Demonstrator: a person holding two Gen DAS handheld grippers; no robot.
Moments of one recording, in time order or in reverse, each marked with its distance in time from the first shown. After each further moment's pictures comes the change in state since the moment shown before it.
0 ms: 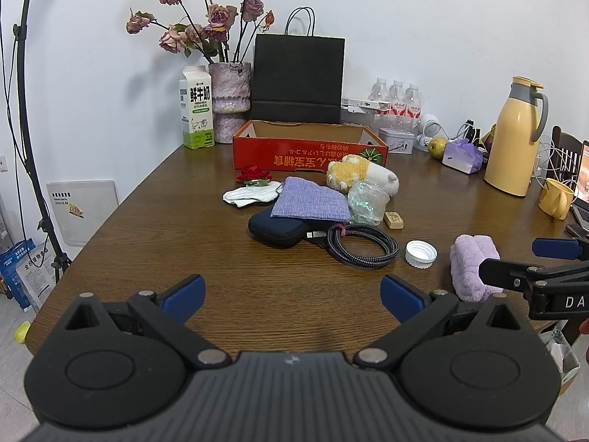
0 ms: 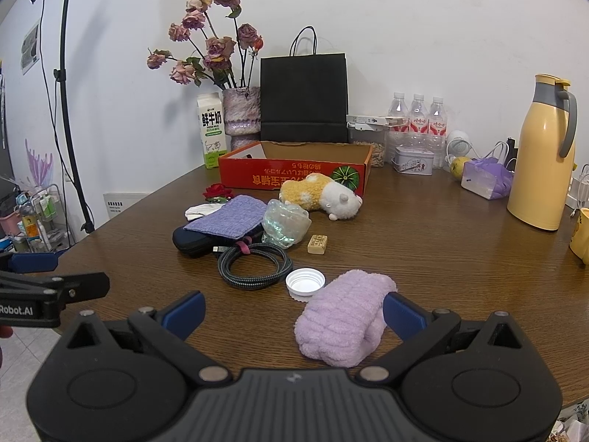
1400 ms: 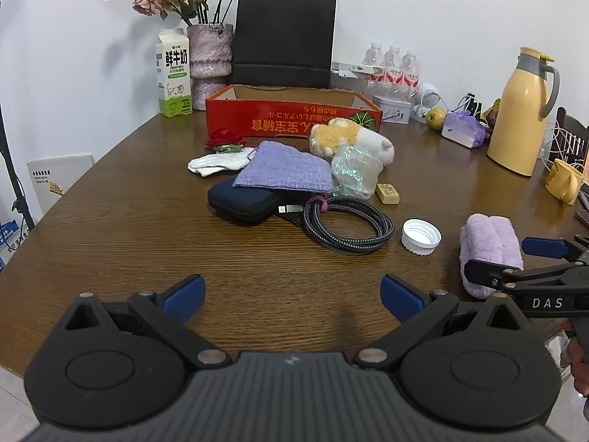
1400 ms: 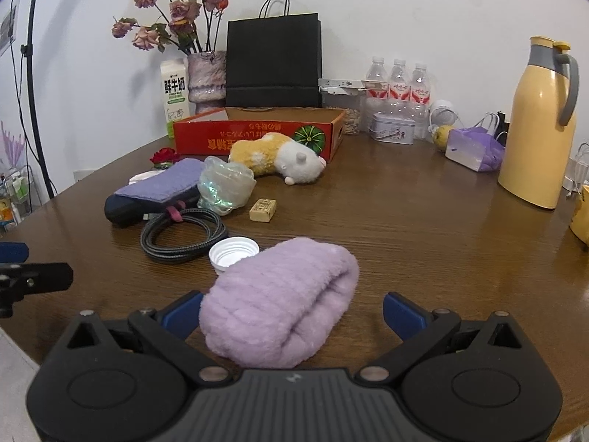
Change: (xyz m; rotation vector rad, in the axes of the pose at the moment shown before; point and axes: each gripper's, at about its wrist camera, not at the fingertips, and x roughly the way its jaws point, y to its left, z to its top) left arm 0.068 -0.026 -0.004 -0.008 0.110 -0.025; right arm 0.073 -0.048 -0.018 -0.017 0.079 -0.059
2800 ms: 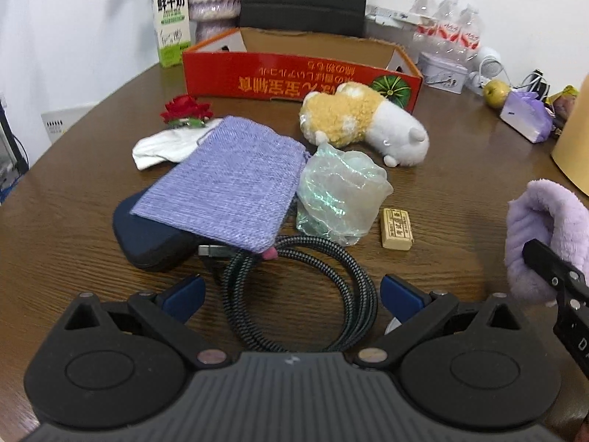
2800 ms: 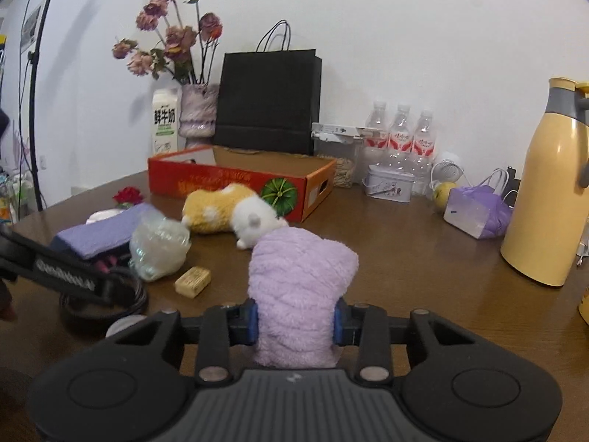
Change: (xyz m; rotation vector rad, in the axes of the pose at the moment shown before) left arm 0.131 -0.065 0.073 -0.122 0.220 0.155; right arm 0.052 -0.063 0.046 -0.074 -0.140 0.028
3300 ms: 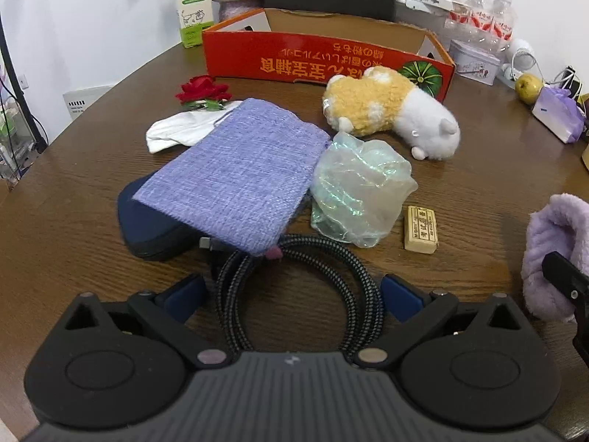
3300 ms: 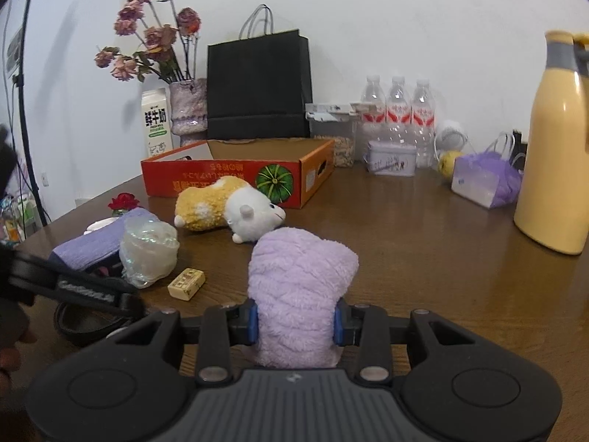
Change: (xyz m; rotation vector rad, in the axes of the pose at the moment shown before) left arm 0.010 -0.003 0.005 -0.037 0.057 0.083; right arm 0.015 -0.018 -0.001 0.104 0.057 0.046
